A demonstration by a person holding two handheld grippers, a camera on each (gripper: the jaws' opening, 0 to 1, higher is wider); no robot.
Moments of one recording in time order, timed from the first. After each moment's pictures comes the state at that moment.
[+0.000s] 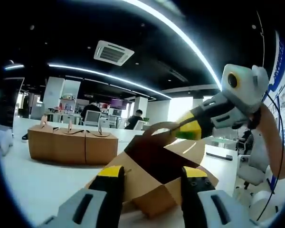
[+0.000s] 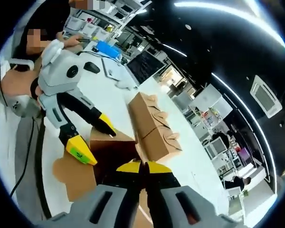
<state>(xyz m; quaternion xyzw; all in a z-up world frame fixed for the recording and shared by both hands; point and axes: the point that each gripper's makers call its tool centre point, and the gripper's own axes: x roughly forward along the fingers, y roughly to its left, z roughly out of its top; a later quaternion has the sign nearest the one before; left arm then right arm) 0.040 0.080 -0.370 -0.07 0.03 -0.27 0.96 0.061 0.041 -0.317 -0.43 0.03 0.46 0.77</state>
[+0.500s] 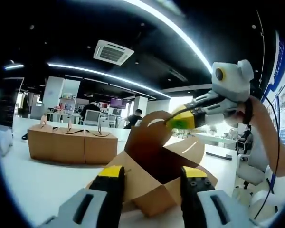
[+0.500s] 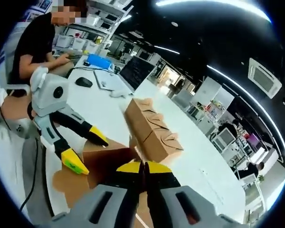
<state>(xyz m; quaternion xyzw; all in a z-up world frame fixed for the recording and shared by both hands) 0.039 0.079 -0.370 -0.07 0.04 -0.27 0.96 0.078 0.042 -0.302 -0.36 0.06 0.48 0.80</state>
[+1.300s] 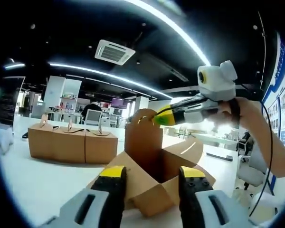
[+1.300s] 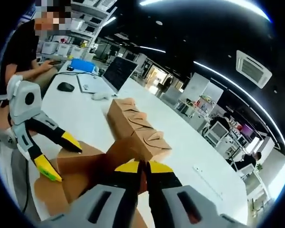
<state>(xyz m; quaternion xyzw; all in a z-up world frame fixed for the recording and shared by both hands) 0.040 0.078 -0.371 -0.07 0.04 -0.26 0.96 0.123 0.043 -0.302 -0.32 0.06 0.44 0.83</state>
